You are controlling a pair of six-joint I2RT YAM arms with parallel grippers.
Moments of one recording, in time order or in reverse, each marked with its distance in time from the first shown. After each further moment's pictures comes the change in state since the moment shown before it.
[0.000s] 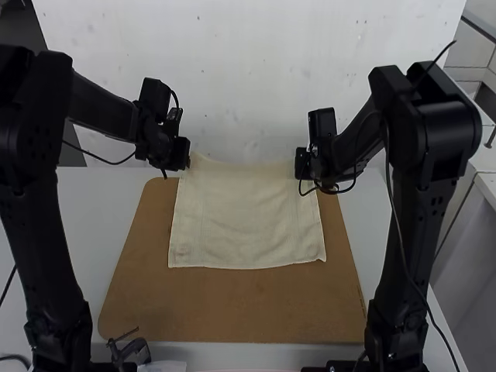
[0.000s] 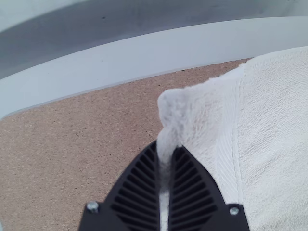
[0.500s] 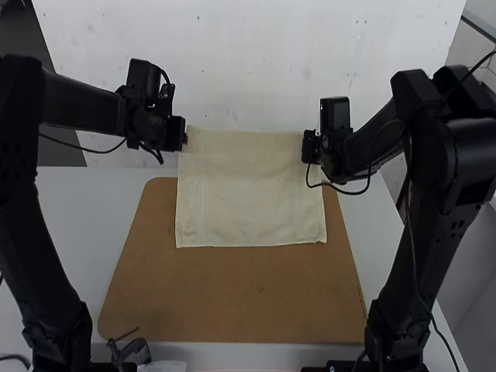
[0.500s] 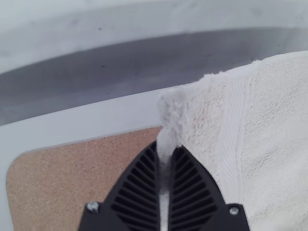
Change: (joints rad) left arm 0.003 -0.136 -0.033 0.053 0.001 -0.030; right arm -0.020 -0.141 -0.069 0.073 -0.008 0.000
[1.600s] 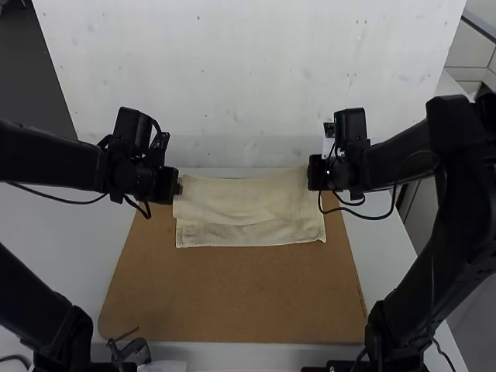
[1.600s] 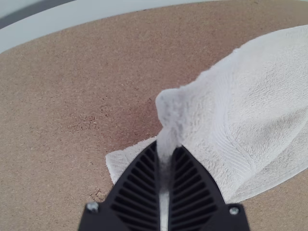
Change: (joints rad) left arm -0.053 -0.286 -0.400 0.023 0.019 0.001; right arm -0.056 -0.230 -0.146 -0.286 -0.264 -0.089
